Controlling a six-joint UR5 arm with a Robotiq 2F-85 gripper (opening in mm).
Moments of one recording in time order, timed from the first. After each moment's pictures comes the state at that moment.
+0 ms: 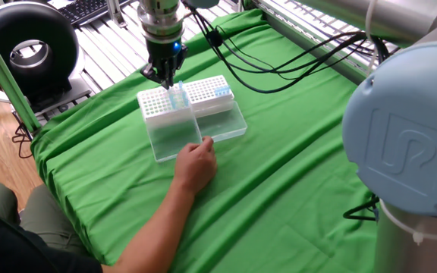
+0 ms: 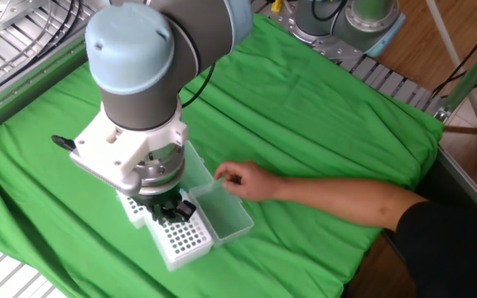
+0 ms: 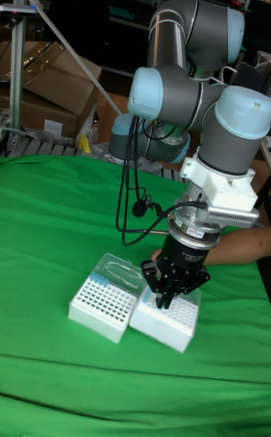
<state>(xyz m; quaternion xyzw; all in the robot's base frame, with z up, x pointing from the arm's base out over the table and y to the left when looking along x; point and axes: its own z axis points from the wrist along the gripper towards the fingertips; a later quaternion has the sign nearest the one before) 0.671 0.089 0.106 -0.07 1.00 -0.01 0.06</state>
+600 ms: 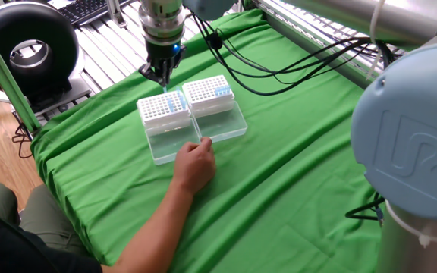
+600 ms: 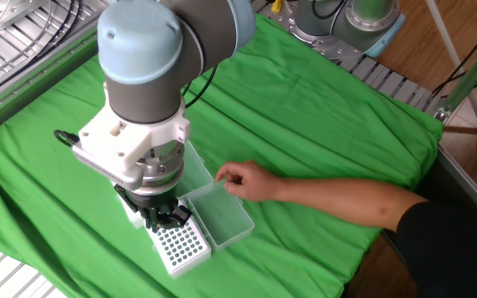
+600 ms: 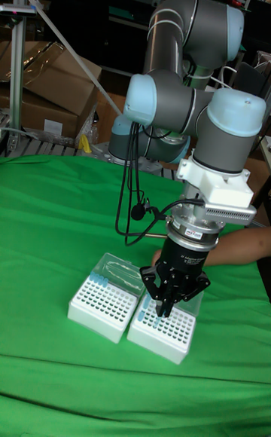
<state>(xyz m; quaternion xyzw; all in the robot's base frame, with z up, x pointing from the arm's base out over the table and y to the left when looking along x) 0.687 0.093 0.105 -0.07 0.99 0.00 0.10</state>
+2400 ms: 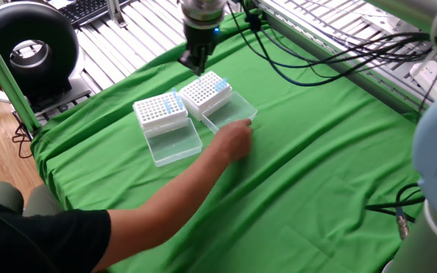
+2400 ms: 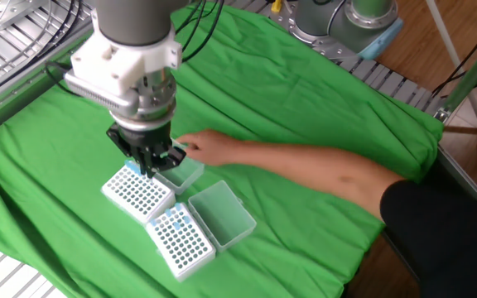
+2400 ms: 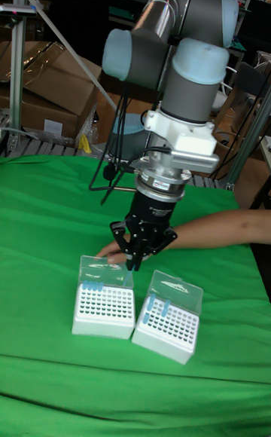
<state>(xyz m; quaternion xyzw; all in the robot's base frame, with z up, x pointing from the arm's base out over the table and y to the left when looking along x) 0.622 0.020 0.137 -0.12 0.99 -0.02 0.08</state>
